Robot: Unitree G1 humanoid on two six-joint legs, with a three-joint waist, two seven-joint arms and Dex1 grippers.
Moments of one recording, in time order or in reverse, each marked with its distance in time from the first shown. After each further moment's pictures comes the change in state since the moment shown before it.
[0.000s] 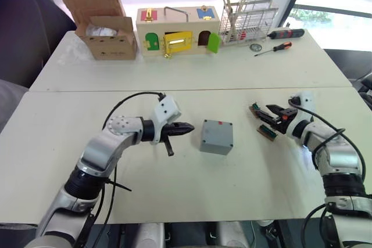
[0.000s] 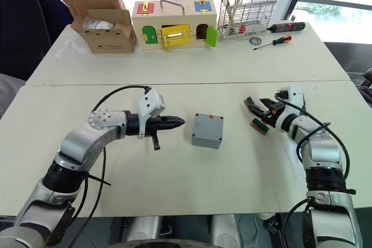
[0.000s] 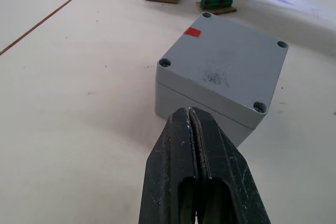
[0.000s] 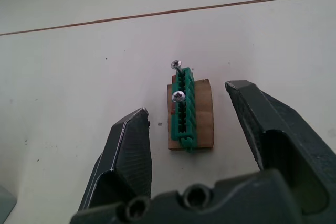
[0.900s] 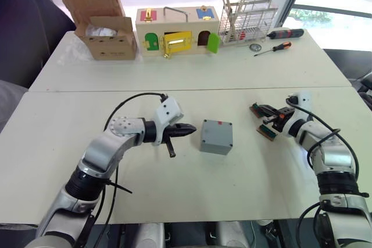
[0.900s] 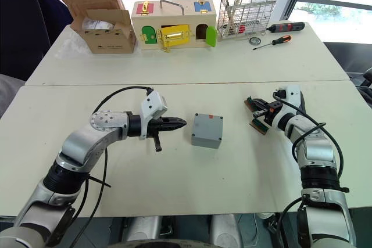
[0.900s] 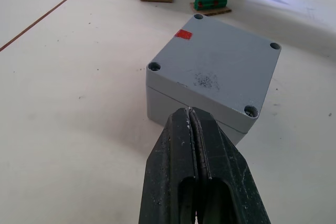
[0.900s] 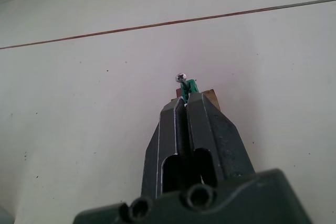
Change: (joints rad) left arm 0.004 0.000 -0.019 -0.012 -0.005 0.001 0.016; right arm -0.020 0.037 -0.003 0.030 -0.005 -0.038 -0.023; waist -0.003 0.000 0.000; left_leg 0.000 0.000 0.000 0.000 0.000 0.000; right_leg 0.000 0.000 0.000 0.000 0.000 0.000
